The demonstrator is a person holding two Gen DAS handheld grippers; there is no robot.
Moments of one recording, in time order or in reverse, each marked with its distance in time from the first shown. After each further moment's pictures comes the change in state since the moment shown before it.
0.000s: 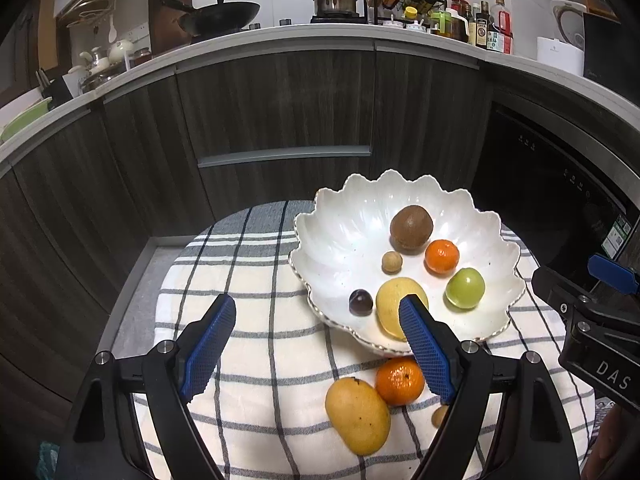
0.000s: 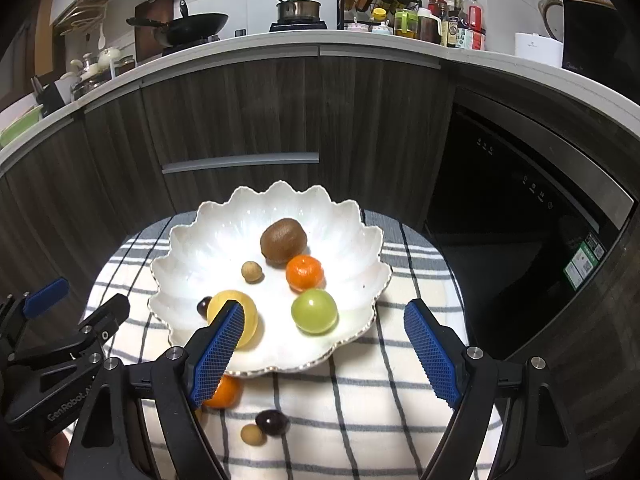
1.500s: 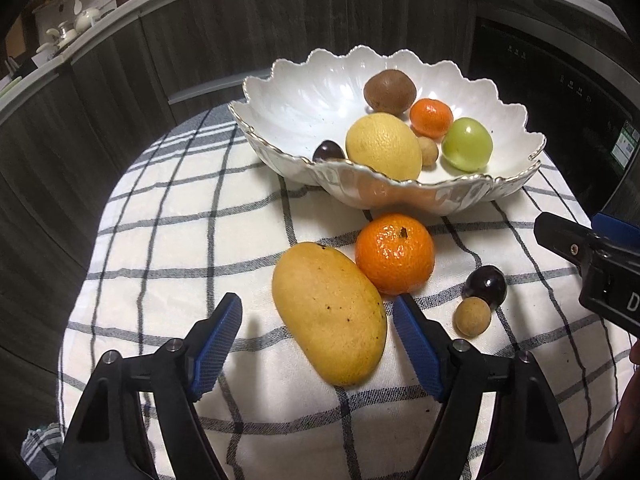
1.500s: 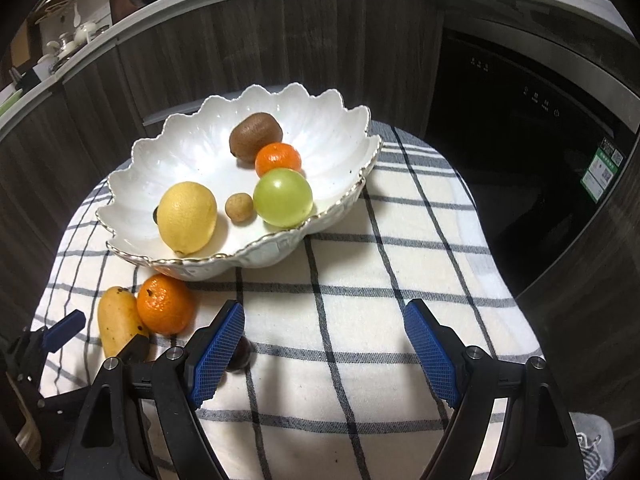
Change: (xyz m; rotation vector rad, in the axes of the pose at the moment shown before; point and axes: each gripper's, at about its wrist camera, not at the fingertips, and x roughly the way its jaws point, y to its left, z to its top) left arm 0.061 -0.032 -0.096 0.072 0.208 -0.032; right arm 0.053 -0.017 -0.078 0.058 0.173 -0.006
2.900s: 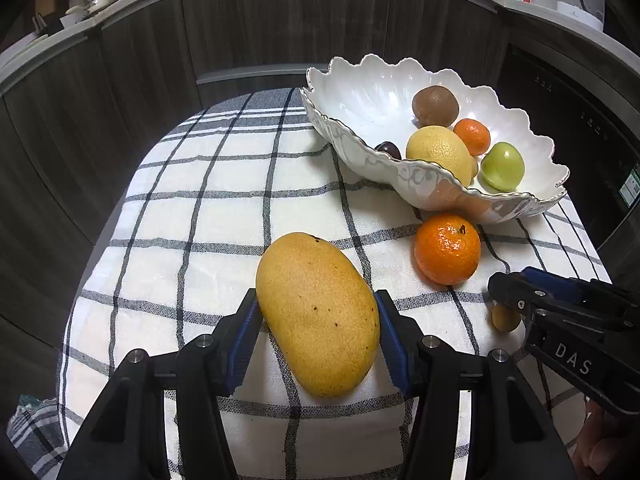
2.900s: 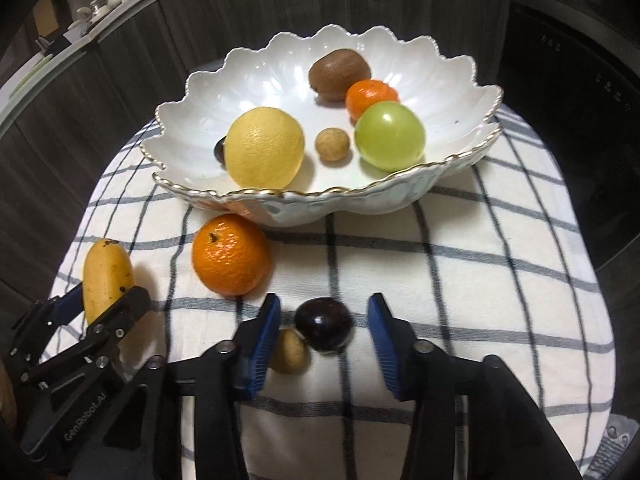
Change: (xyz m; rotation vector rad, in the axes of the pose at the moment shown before) left arm -0.010 0.045 -0.013 -0.127 -0.010 -0.003; right arm 0.034 0.051 -0.017 -0.082 0.147 0.171
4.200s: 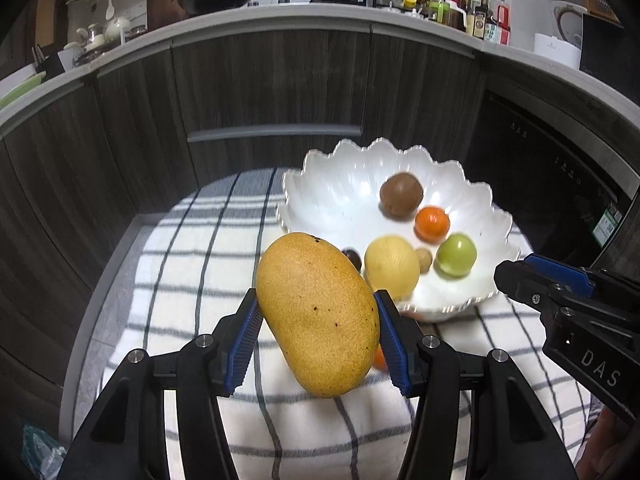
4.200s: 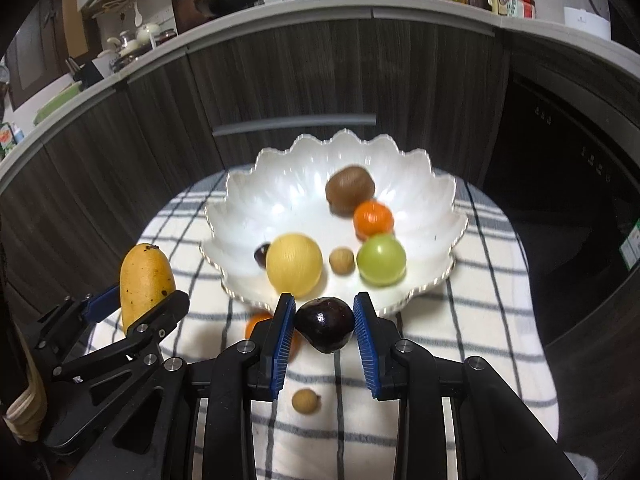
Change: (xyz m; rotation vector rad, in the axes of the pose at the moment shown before) left arm -0.057 -0.018 0.064 0.028 -0.160 -0.039; right arm -0.089 0.003 0.048 -0.051 -0.208 0.014
